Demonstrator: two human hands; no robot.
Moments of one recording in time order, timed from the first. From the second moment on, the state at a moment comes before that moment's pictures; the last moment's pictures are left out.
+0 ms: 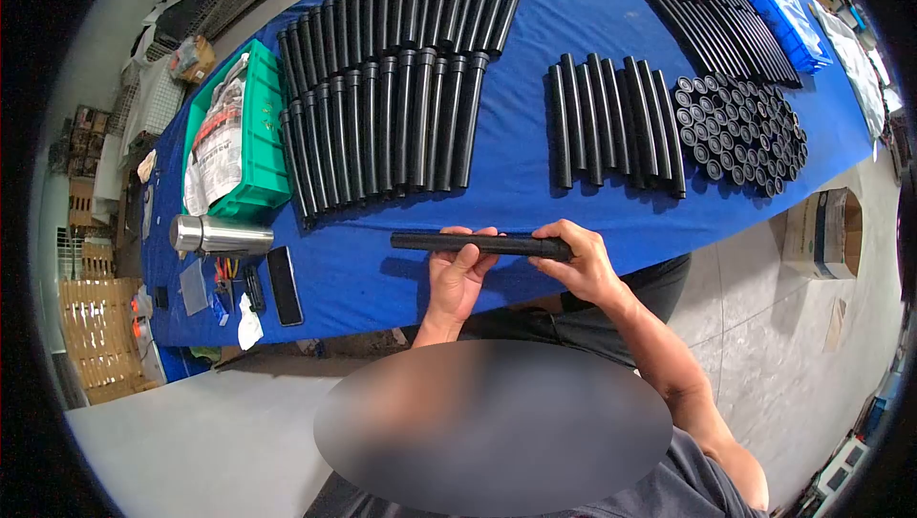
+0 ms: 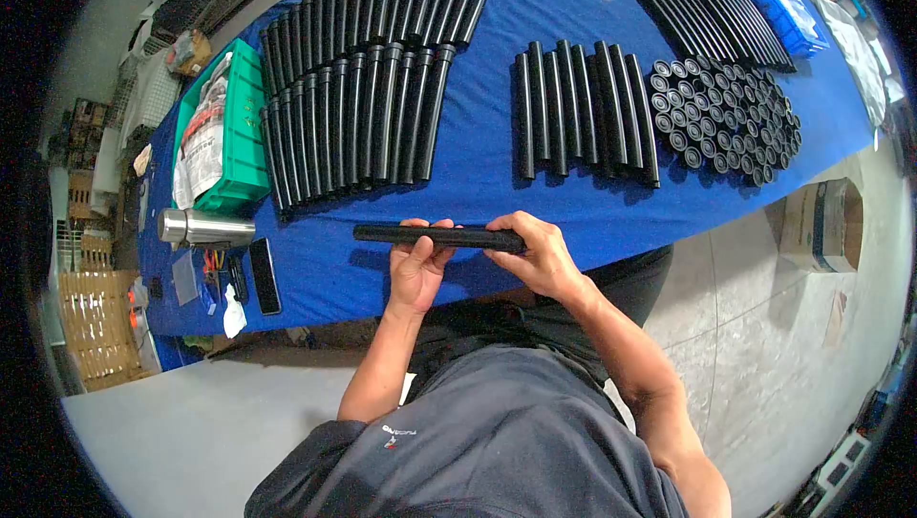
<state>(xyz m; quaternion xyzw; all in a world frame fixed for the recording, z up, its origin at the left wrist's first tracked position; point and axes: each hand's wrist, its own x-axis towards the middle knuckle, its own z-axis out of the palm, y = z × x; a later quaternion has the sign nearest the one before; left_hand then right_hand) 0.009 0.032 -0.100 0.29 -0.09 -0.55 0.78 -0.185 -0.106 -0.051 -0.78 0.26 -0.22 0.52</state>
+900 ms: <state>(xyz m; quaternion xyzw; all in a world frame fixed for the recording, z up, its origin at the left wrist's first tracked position) -0.003 0.028 -0.089 0.32 -0.08 -0.50 0.80 -0.182 -0.104 -0.067 -0.58 0.31 -0.19 0.73</state>
